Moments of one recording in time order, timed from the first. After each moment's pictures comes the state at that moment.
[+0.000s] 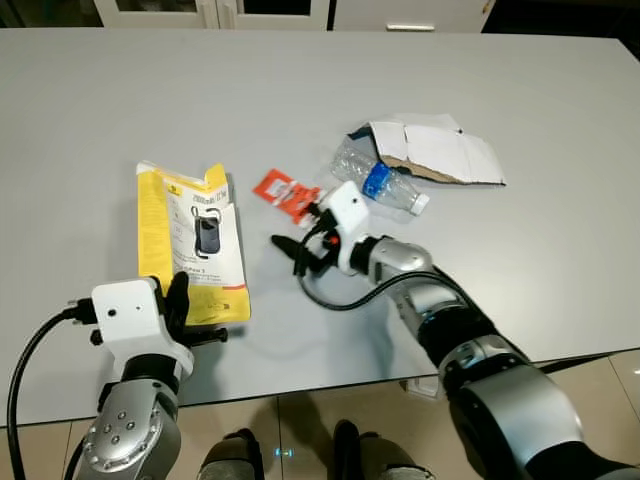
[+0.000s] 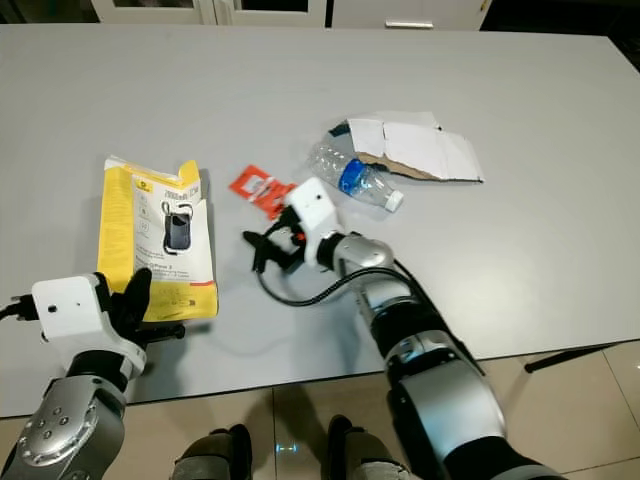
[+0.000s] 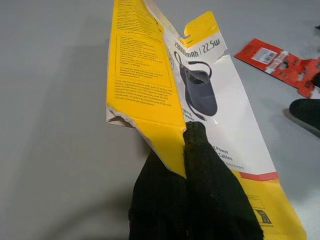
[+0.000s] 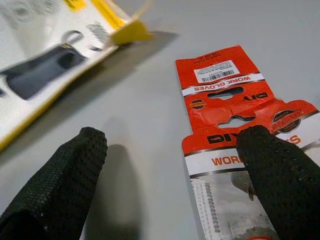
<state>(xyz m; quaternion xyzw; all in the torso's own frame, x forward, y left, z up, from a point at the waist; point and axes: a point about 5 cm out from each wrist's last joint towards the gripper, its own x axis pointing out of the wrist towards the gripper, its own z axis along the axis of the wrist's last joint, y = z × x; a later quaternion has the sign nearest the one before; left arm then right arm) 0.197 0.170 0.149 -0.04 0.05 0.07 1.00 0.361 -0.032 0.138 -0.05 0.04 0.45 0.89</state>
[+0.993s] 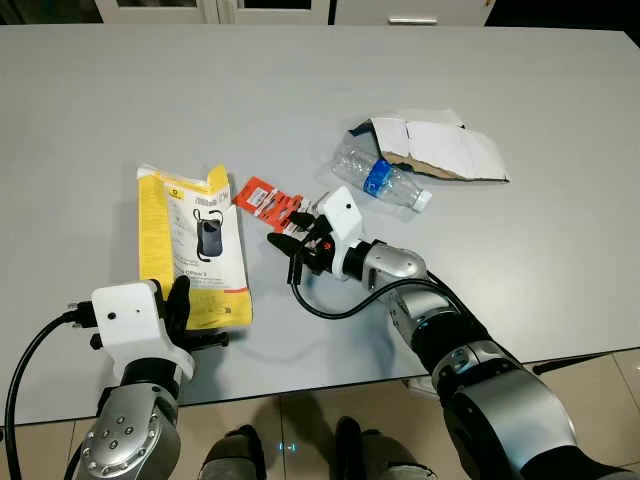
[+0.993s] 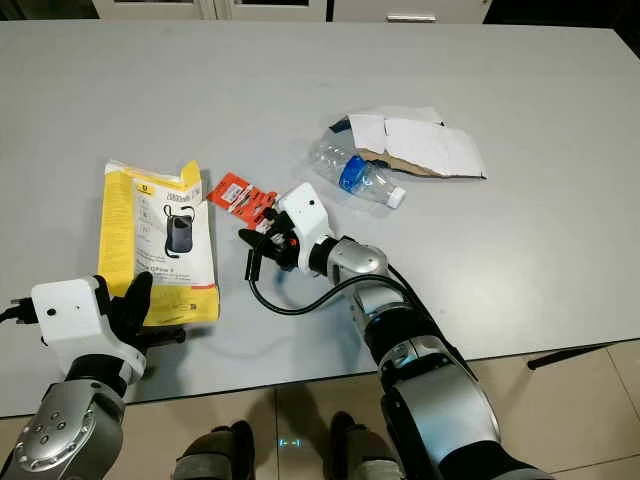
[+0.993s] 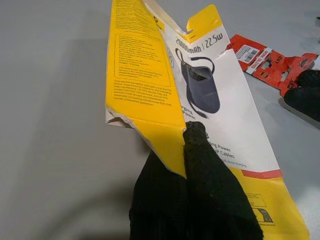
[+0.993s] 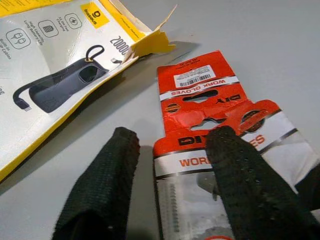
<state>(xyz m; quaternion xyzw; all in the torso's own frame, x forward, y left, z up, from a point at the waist) 0.194 0.169 0.150 -0.04 0.06 0.06 1.00 0.356 -0.029 0.134 -0.04 0.03 0.47 0.88</state>
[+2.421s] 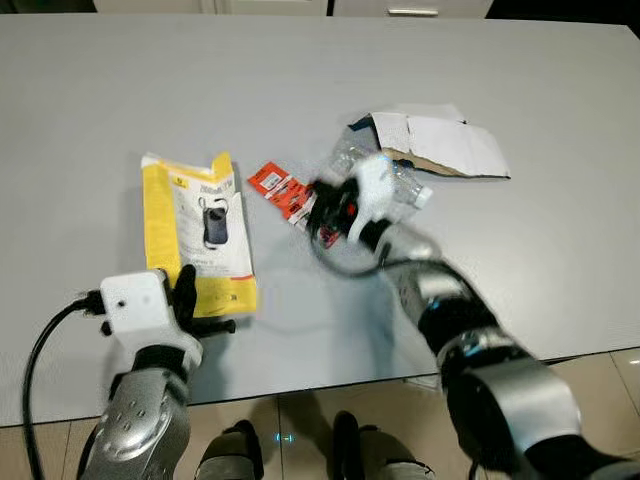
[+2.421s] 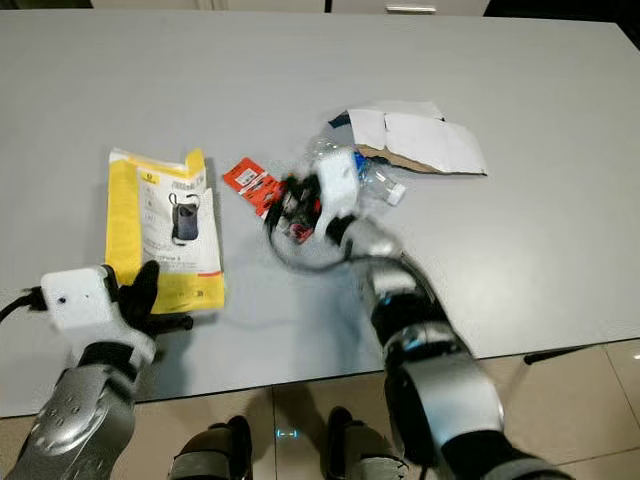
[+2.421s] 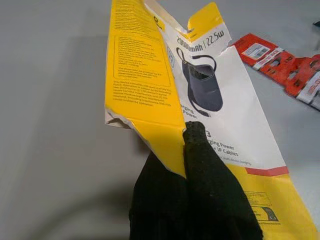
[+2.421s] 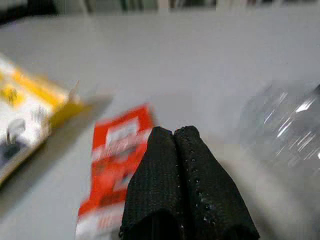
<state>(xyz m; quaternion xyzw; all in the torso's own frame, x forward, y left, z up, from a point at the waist) 0.211 0.163 0.153 -0.05 0.03 0.06 1.00 0.383 -0.055 0.172 0.04 -0.04 0.33 0.94</state>
